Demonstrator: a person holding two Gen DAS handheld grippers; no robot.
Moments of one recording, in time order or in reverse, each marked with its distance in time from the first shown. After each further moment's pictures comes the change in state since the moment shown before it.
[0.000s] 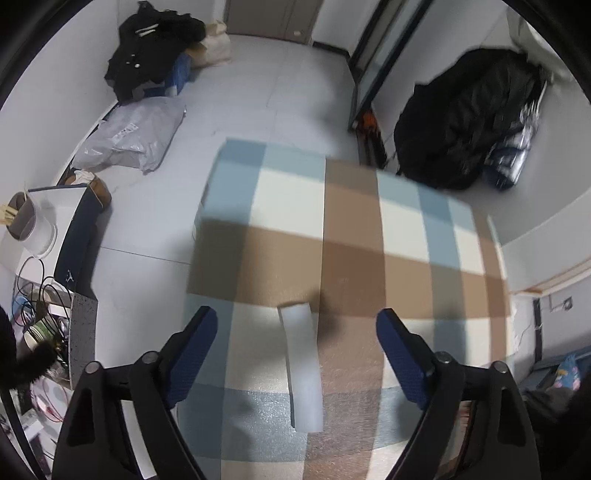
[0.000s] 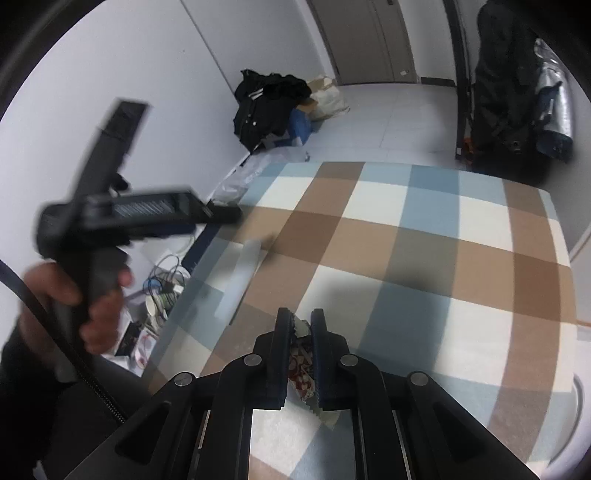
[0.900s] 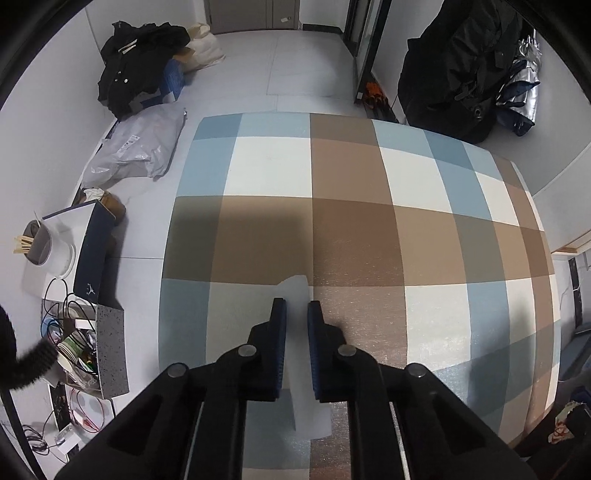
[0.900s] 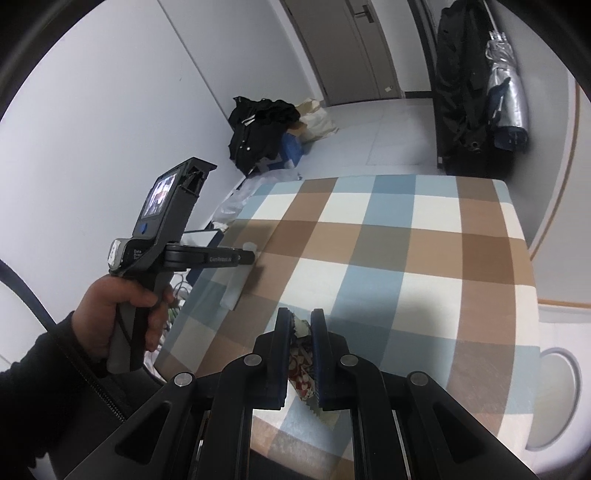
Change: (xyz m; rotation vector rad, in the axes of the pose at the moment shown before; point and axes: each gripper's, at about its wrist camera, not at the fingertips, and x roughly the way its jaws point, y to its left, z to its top) left arm 0.017 -0.022 -0.011 0.117 0.035 0.136; right arm -0.061 -0.016 -0.033 0.050 -0.094 -0.006
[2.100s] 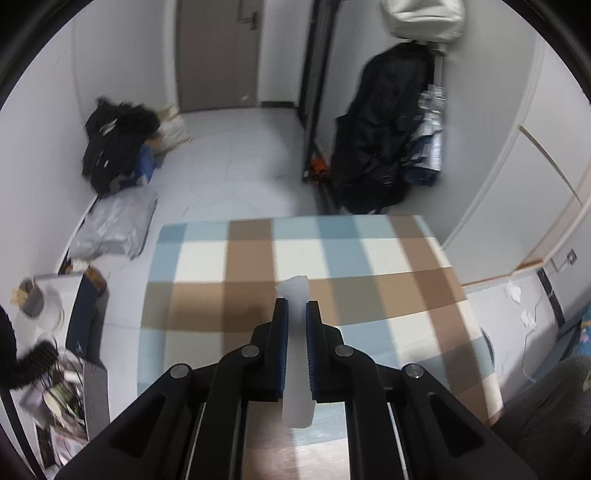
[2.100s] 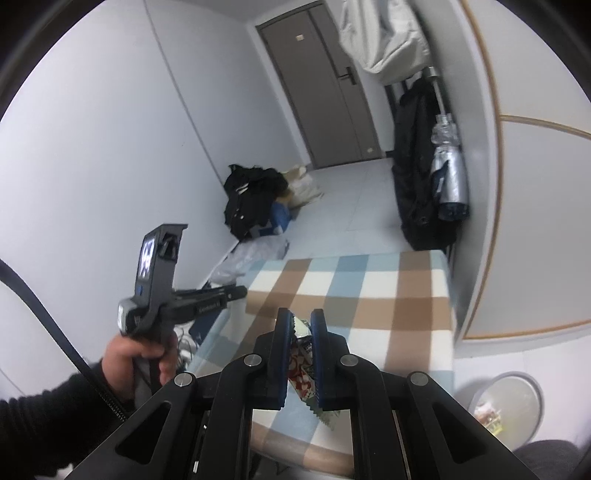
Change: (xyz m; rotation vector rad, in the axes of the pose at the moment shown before) left arm -0.096 -0.072 -0.015 0.112 -0.333 -0.115; right arm -0.138 -0.018 0.014 0.019 -0.245 -0.043
